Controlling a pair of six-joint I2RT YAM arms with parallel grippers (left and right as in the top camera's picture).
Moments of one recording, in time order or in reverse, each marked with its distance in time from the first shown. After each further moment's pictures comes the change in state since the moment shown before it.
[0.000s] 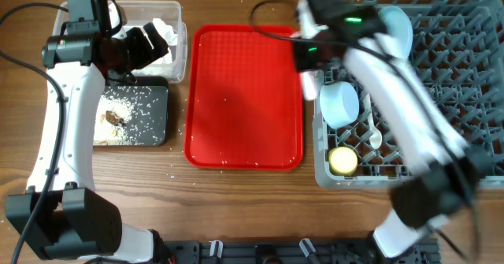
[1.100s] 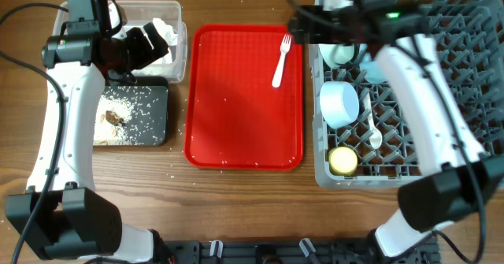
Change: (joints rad) left arm 0.000 0.000 0.000 0.000 0.000 0.000; right arm -0.043 0.037 0.006 0.288 -0.199 0.072
